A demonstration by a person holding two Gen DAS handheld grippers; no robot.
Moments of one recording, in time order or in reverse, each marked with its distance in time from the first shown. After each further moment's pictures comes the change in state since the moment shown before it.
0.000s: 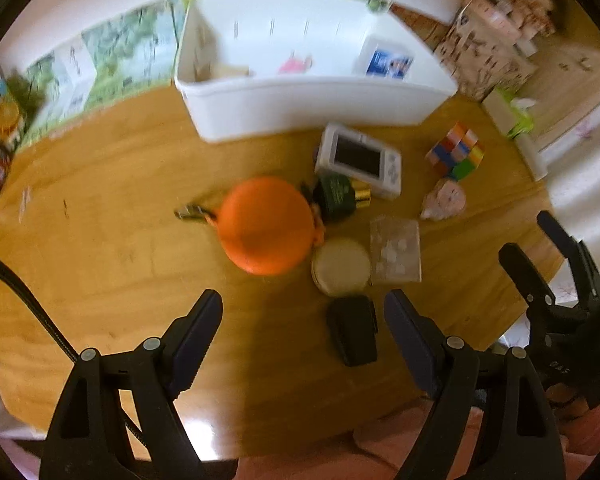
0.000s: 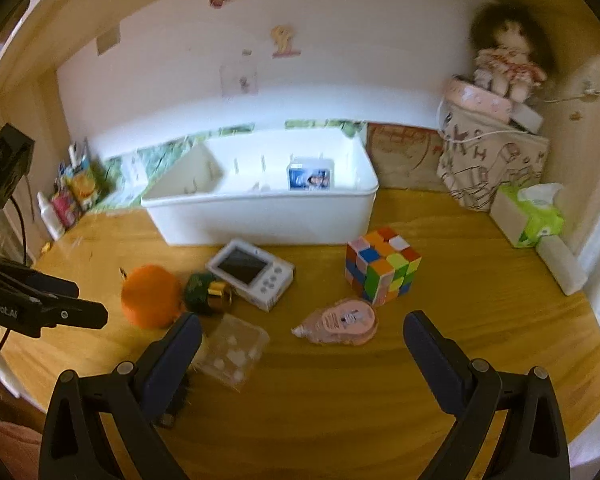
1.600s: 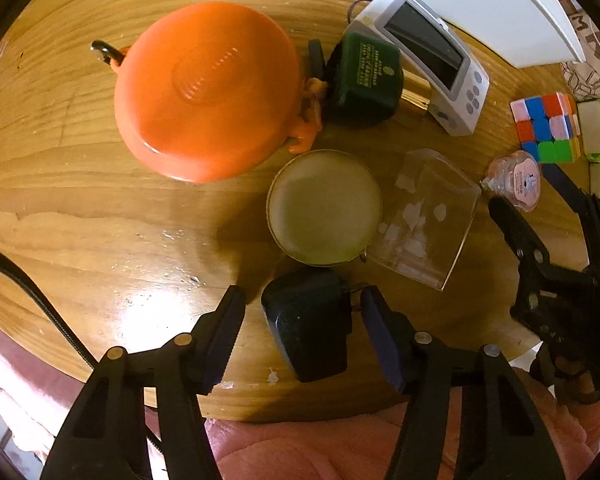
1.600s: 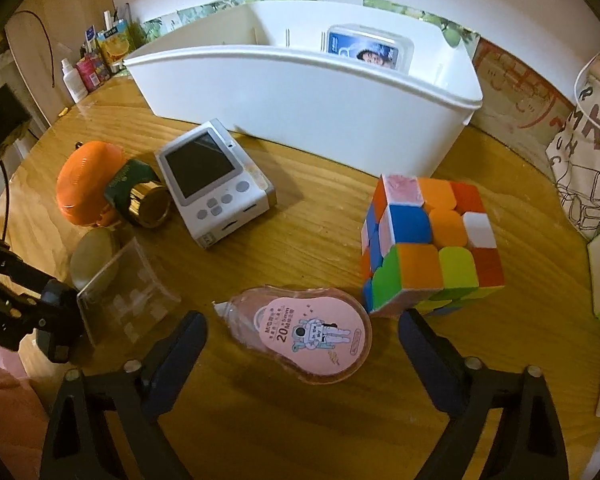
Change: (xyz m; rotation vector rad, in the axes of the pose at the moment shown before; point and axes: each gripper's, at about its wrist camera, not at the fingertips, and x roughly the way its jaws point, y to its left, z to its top) left arm 0.113 -0.014 0.023 -0.358 0.409 0.045; right arm 0.131 -0.036 0.009 -0.332 0.378 0.197
